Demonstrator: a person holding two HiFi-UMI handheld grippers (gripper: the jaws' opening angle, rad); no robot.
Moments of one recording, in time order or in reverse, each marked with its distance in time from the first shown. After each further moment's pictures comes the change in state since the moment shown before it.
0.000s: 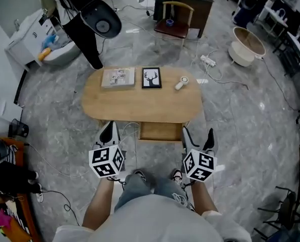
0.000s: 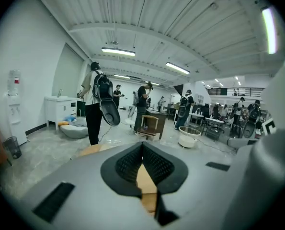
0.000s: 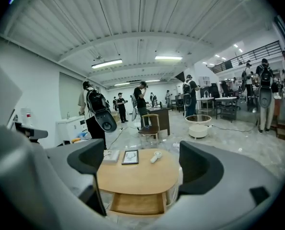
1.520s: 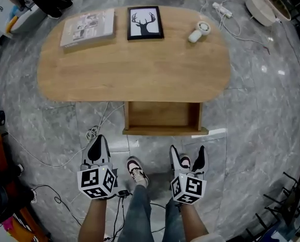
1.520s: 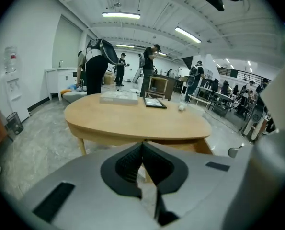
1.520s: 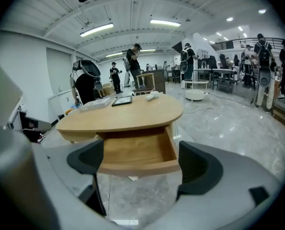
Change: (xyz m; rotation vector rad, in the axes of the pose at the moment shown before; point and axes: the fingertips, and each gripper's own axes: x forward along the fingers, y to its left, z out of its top) left arm 0.141 0.064 -0.330 -0.016 0.332 0.057; right arm 0.107 -0.024 -0.364 0.030 0.329 -0.062
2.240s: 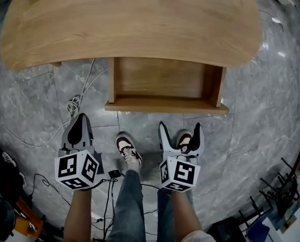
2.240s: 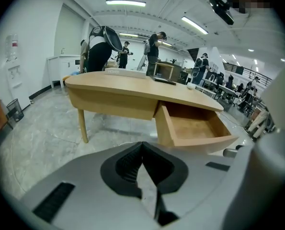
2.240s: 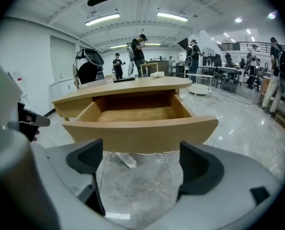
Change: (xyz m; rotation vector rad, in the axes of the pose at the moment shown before) left arm 0.063 0.042 -0.124 -0.034 0.113 0.017; right arm 0.070 0.015 -0.122 -0.076 0.057 -0.005
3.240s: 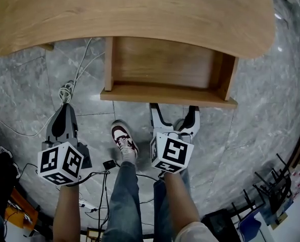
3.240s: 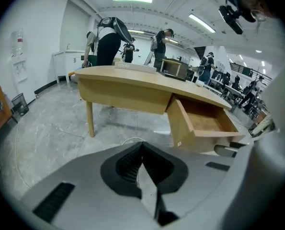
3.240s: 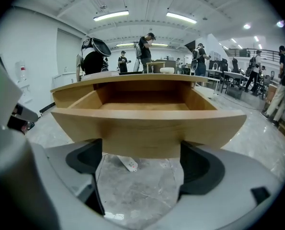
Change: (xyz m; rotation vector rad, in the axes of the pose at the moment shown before) left arm 0.005 0.036 -0.016 -0.047 0.042 0.044; right arm 0.053 0.025 -0.007 -0.076 -0.002 0.010
